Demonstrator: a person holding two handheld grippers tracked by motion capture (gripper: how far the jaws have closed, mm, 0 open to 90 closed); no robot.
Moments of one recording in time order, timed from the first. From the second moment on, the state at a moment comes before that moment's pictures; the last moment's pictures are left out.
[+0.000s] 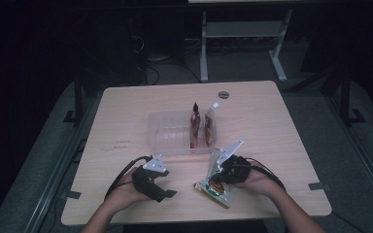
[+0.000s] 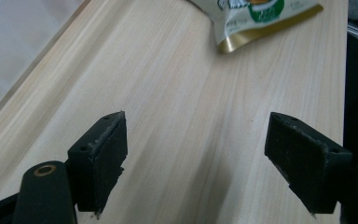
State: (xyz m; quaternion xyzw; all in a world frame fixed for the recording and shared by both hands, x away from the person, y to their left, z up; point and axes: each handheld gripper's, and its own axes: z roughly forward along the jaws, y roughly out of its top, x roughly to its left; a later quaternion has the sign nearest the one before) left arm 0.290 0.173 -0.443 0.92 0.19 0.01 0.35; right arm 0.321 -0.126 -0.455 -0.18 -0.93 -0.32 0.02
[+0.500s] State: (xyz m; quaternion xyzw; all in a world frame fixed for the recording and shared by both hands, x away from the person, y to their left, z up) left arm 0.289 0.170 -0.442 0.92 0.19 0.01 0.35; right arm 0.310 -0.079 -0.458 -0.14 -0.93 -0.35 0.01
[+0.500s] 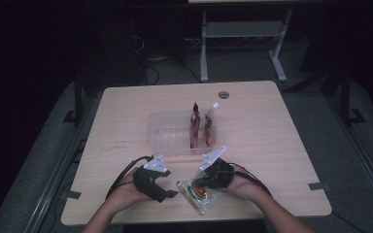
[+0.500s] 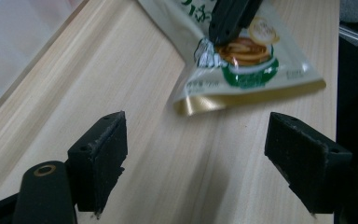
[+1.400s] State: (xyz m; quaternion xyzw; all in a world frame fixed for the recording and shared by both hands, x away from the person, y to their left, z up) left arm 0.293 0.120 -0.450 0.92 0.18 0.01 0.34; right arm 0.314 -0.152 -0.440 -0.26 -0.89 -0.37 -0.02
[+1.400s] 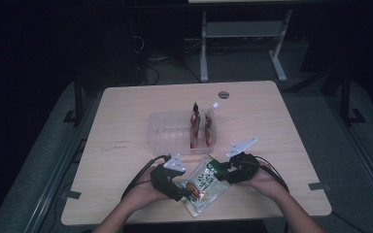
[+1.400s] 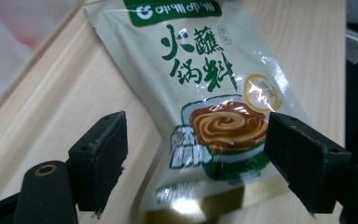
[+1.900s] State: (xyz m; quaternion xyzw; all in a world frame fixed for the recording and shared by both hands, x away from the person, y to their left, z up) left arm 0.293 0.113 -0.458 0.92 0.19 -0.01 0.34; right arm 0.317 -0.172 -0.439 -0.30 -0.88 -0.37 -0.04
